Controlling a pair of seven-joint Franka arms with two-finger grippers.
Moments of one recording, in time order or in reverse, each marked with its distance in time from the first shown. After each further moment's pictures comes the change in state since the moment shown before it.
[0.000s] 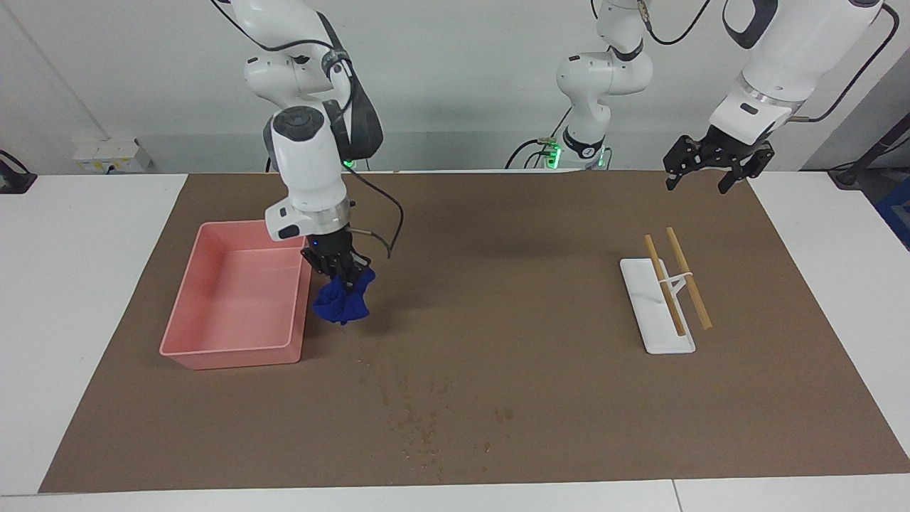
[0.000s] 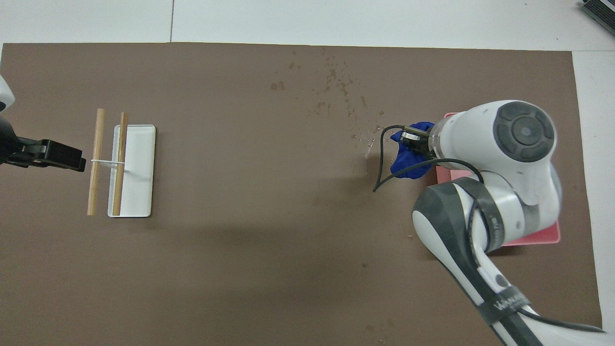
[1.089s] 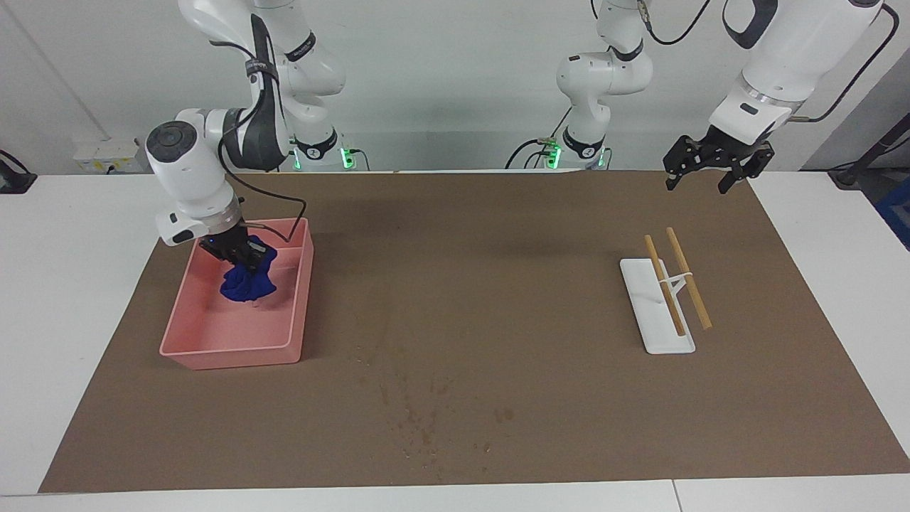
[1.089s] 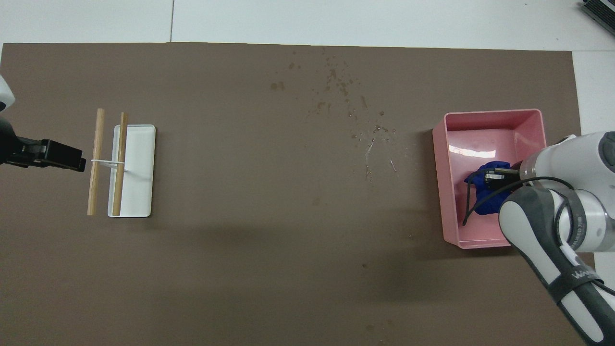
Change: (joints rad) left arm 0.000 0.000 0.000 0.000 0.000 0.000 0.000; right arm -0.326 -0.020 -0.006 -0.272 0.003 0.092 -0.499
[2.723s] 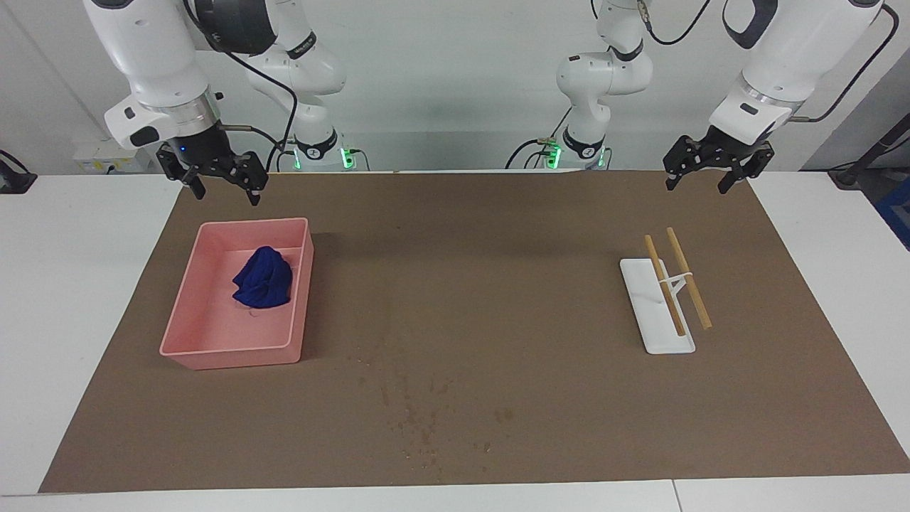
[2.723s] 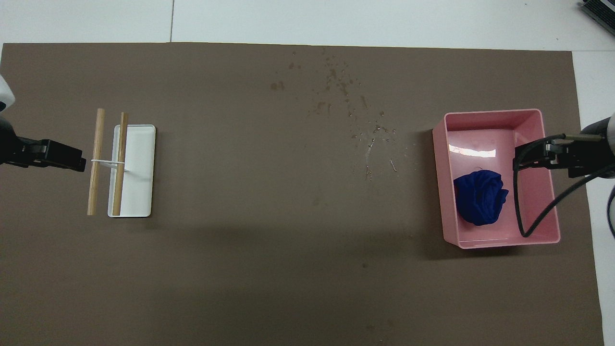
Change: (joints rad) left arm 0.000 0.000 0.000 0.000 0.000 0.000 0.000; right arm 0.073 -0.092 0.031 0.561 0.064 -0.680 0.000
